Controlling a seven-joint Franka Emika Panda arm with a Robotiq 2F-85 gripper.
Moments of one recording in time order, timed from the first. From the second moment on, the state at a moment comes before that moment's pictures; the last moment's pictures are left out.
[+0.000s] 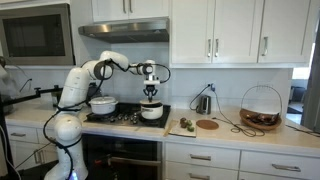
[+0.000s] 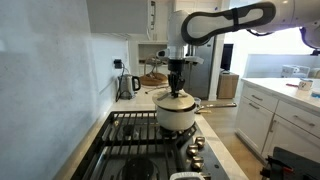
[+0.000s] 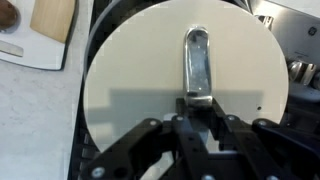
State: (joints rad) arm 0.16 0.32 0.19 -1.47 -0.04 1.80 -0.75
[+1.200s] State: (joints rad) arm 0.32 0.52 0.25 -1.15 -0.13 1.55 -0.79
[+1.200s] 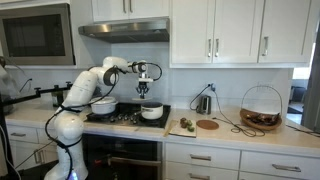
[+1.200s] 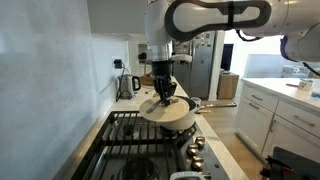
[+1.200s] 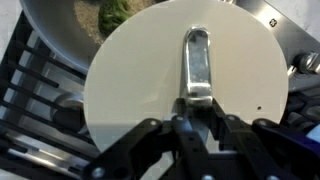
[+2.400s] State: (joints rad) arm 0.42 0.71 0.29 -0.91 -0.13 1.42 -1.08
